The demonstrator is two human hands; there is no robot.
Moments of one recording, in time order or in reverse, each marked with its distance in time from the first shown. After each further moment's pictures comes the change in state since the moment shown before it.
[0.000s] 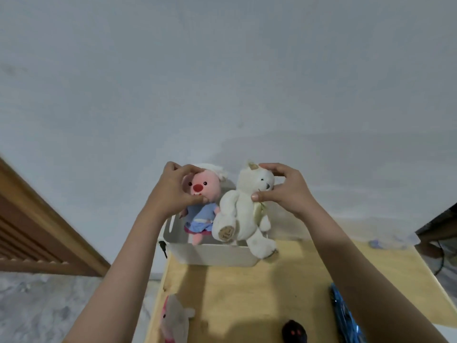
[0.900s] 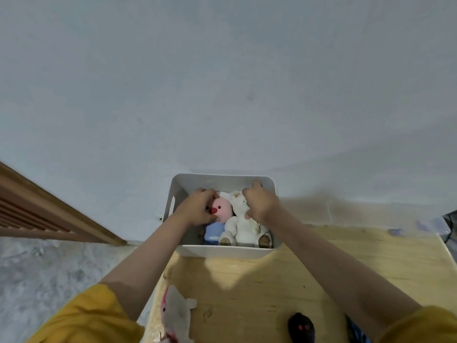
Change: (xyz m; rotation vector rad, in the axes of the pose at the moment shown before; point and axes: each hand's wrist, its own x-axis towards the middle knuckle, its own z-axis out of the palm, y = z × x) left_hand 0.030 -0.087 0.120 0.259 -0.493 -0.065; right_hand 0.049 0.093 0.090 -1.092 -0.522 0.062
